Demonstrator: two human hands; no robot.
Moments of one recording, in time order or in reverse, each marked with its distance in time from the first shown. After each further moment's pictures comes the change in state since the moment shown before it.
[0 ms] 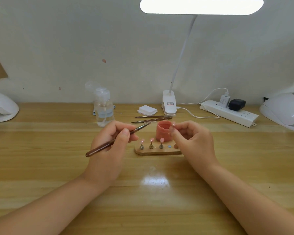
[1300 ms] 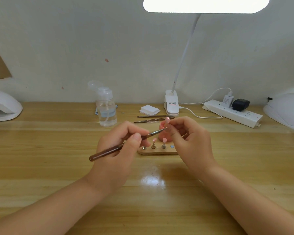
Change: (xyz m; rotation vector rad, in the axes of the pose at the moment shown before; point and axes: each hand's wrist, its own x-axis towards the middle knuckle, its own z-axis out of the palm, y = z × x) left_hand -0.008 0.022 0.004 0.059 -0.120 0.077; right_hand -0.003 -0.008 0.012 0.038 -0.075 -0.176
